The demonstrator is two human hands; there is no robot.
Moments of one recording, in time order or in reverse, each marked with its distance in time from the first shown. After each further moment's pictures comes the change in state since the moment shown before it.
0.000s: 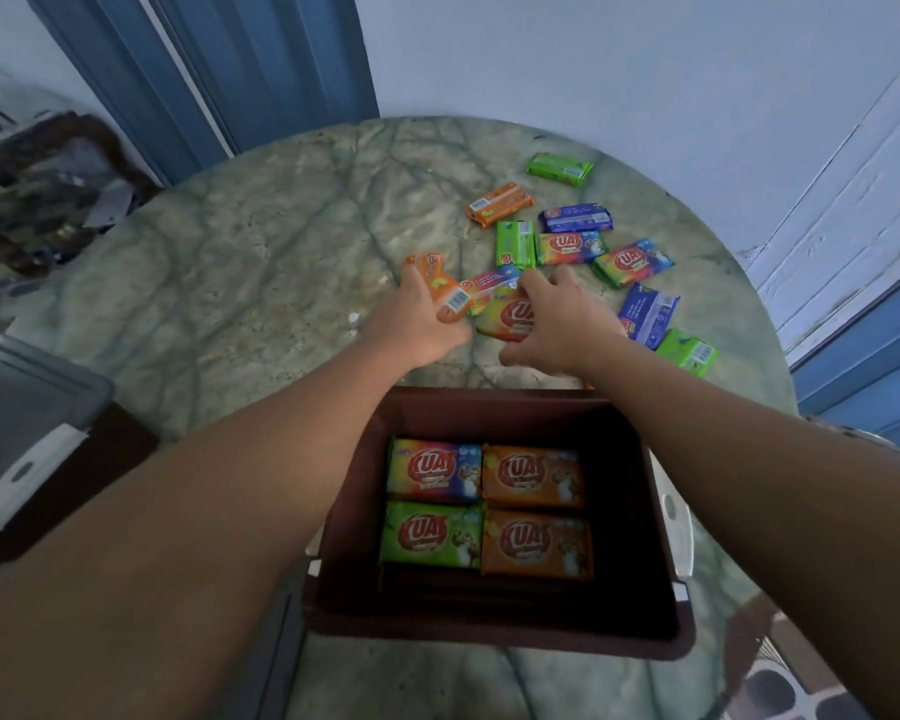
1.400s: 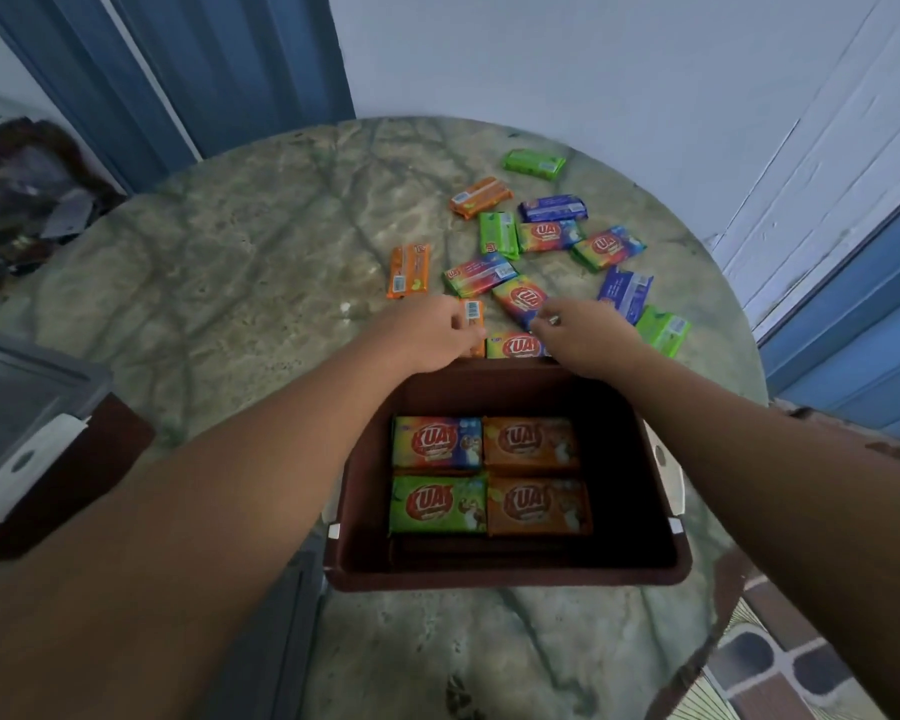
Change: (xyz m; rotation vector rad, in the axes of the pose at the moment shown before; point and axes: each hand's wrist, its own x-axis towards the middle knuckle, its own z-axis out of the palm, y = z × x) left_hand -0.044 0.008 -0.013 0.200 -0.190 0.272; right_hand -0.048 0.013 0.009 0.139 -0.038 0.165
